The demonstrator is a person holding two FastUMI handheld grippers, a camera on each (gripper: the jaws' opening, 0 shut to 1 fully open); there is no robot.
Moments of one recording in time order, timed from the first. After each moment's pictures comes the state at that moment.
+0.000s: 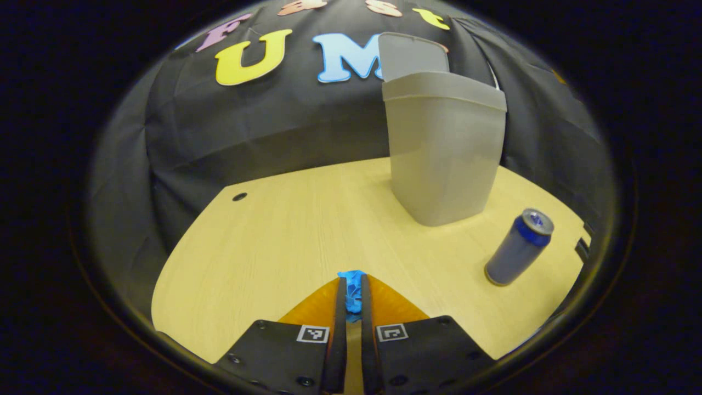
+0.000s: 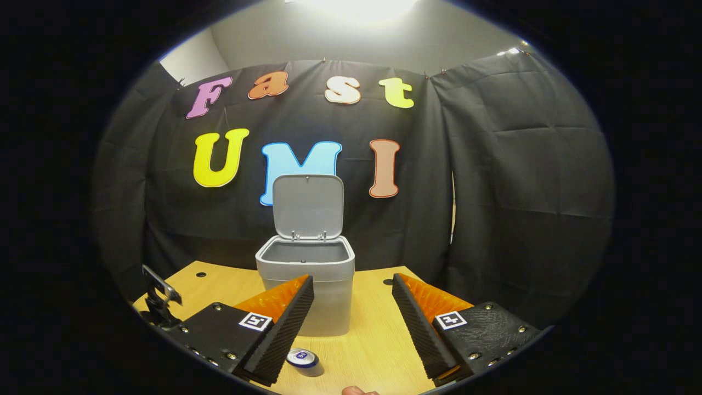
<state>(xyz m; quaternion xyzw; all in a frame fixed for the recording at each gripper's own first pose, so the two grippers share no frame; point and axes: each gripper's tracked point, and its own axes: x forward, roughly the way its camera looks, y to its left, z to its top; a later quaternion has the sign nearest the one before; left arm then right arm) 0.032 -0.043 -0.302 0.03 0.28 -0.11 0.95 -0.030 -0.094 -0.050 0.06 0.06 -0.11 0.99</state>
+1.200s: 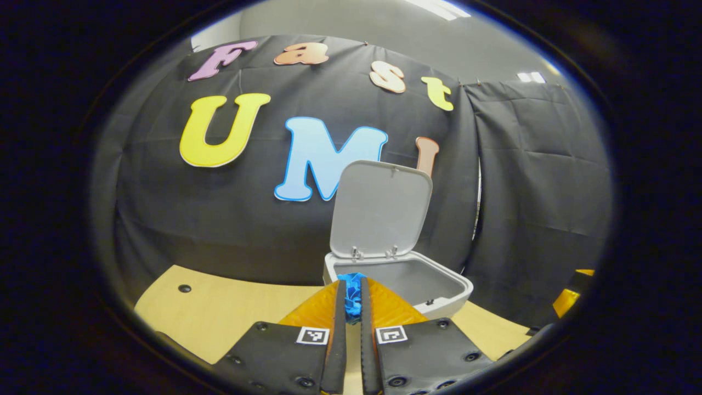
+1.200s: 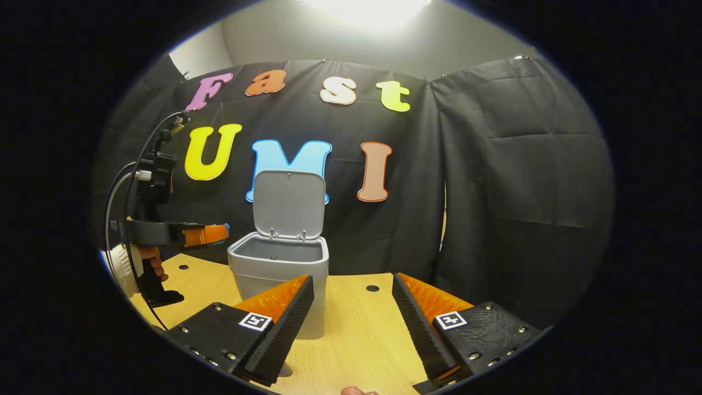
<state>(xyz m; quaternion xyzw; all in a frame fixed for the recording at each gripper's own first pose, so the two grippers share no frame) 0.195 -0.189 -0.049 -0.09 0.07 -0.20 0.97 -0.019 -0.139 -0.072 0.03 0.06 -0.13 0.99</state>
